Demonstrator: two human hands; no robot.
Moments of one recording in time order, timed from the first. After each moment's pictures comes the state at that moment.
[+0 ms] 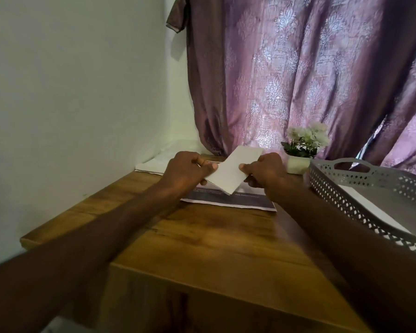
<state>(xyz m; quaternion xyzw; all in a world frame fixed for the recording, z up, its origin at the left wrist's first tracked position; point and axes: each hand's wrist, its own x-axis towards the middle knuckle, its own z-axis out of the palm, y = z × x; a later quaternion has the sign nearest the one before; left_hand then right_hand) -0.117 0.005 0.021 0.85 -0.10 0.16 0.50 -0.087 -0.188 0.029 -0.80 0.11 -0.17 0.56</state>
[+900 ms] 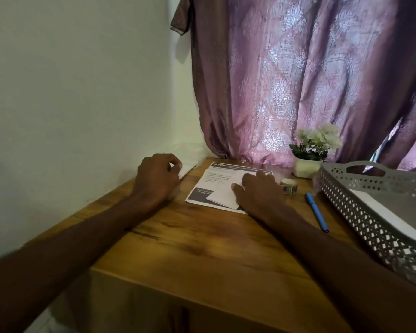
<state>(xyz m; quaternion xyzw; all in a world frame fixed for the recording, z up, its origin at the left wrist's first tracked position) -0.087 0.065 0.002 0.88 -0.04 0.36 0.31 -0.095 -0.175 -0.006 -0.98 0.00 -0.18 0.09</state>
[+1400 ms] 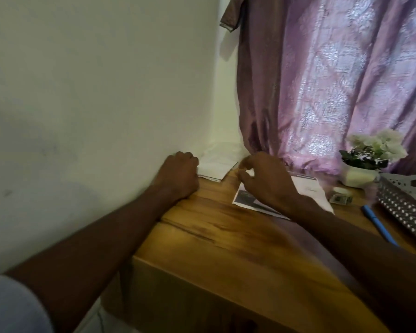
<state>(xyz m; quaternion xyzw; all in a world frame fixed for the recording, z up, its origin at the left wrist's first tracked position) -0.047 0.139 -0.012 0.95 -0.09 0.29 0.04 -0.071 -0.094 0.012 -0.92 -0.20 -0.31 0.17</state>
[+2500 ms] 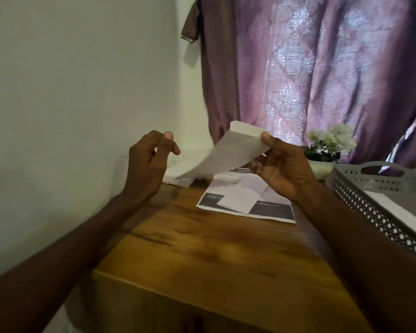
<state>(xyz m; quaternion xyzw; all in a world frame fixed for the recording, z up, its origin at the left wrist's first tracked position) -0.099 0.091 0.030 0.73 -0.22 0.48 0.44 -0.088 -0.196 0.048 -0.45 -0.21 0.01 0.87</state>
